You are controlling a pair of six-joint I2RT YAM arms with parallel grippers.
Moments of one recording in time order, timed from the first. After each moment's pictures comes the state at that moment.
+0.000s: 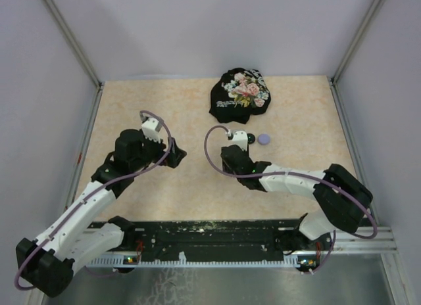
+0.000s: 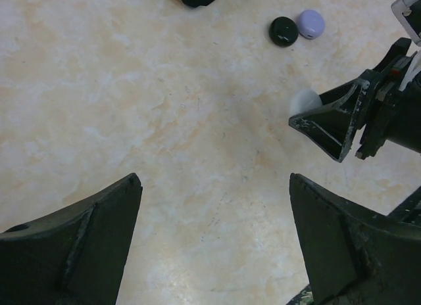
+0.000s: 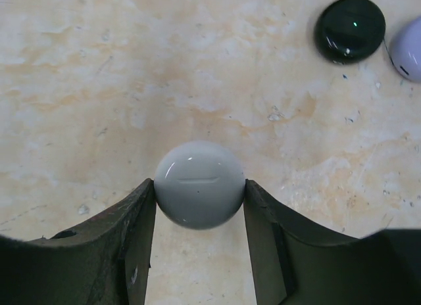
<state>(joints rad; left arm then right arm) -0.48 0.89 0.73 -0.24 0.13 -0.21 0.90 1.47 0.74 -0.04 0.54 0.54</state>
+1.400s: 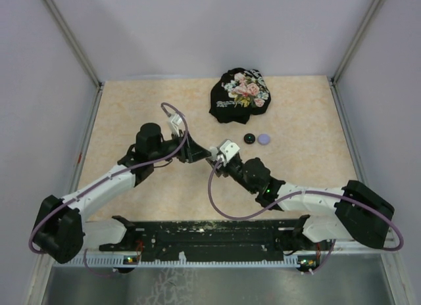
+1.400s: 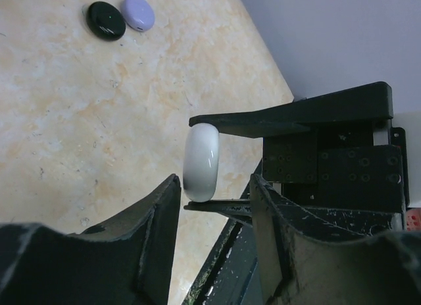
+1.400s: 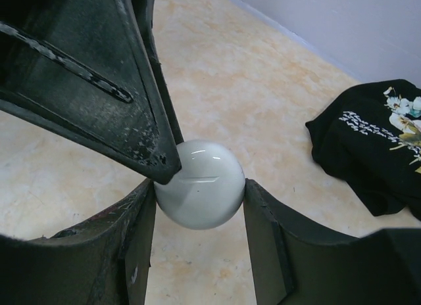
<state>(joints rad) -0.55 1.19 0.70 0.23 0.56 -0.63 0.99 1.24 0.47 0.75 0.21 -0.17</state>
